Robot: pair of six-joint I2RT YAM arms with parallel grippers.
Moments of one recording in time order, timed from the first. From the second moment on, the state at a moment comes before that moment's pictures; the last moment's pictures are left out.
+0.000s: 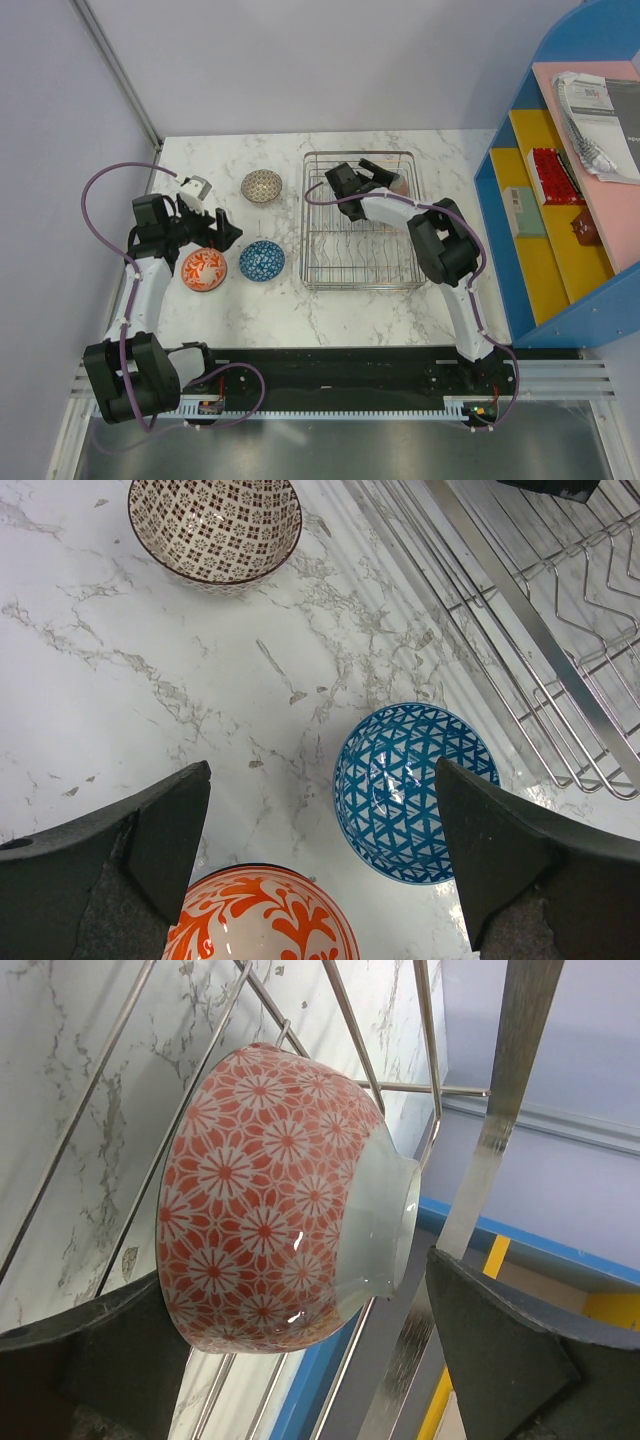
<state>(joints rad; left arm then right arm) 0.22 1.14 0.78 -0.25 0.74 0.28 0.59 2.26 1.67 -0.31 0.91 -0.66</state>
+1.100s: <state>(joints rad) 0.23 1.14 0.77 -0.25 0.74 0.28 0.59 2.26 1.86 -0.66 0.55 -0.64</state>
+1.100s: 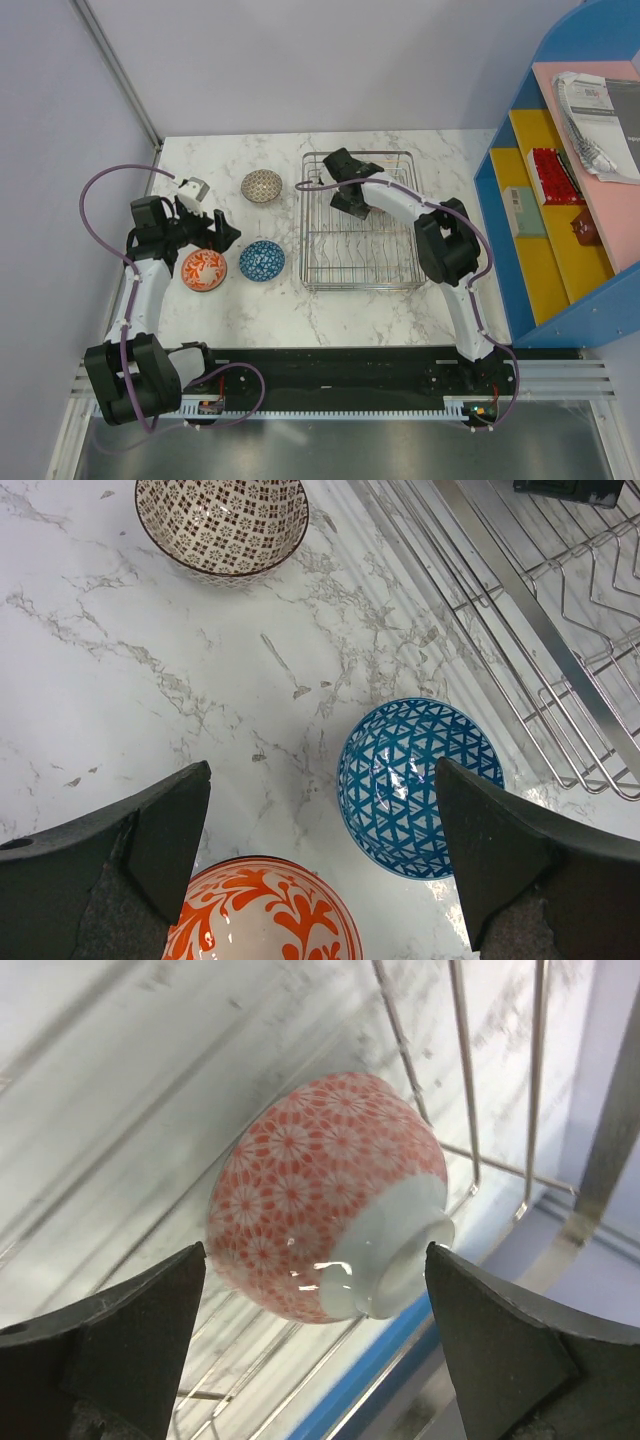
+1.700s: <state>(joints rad) 0.24 1.13 0.76 -0.25 0.75 0.28 0.57 2.26 1.89 -0.61 0.55 -0.61</state>
